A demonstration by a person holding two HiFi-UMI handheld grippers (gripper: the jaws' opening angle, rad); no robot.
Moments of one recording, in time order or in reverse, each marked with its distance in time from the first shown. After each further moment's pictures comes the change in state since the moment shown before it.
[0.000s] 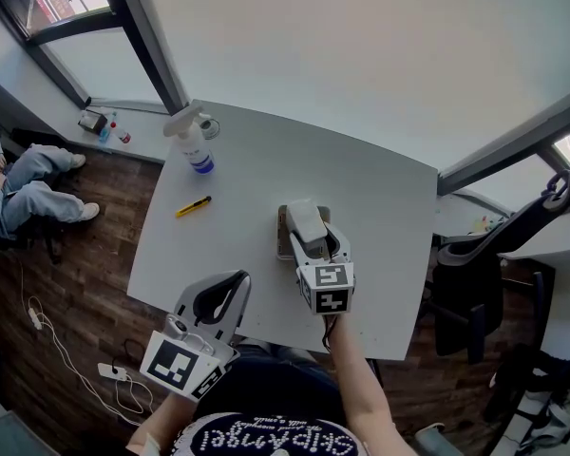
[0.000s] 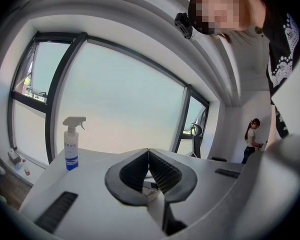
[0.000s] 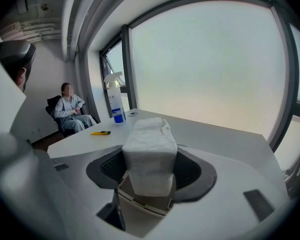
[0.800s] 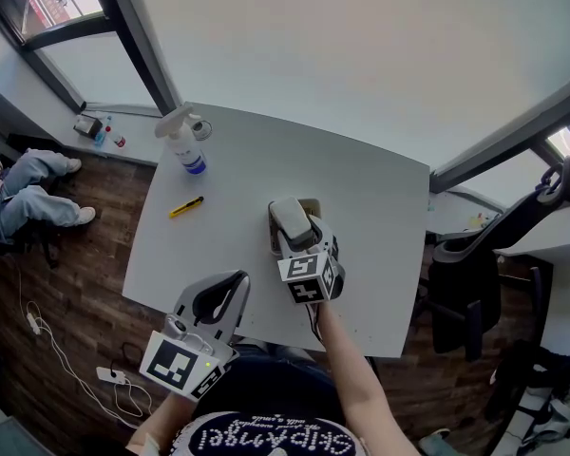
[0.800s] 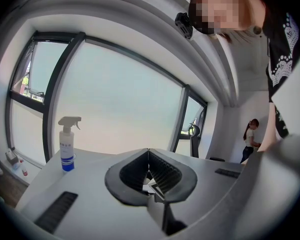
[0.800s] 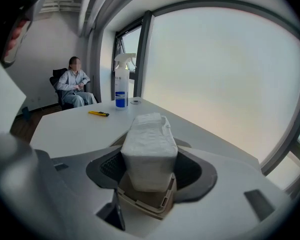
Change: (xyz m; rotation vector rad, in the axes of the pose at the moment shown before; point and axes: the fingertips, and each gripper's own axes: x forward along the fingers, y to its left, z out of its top) left arm 0.005 -0.013 0.000 0.003 -0.004 -0.019; right arm 0.026 0.003 -0.016 -0.250 0.082 -0.047
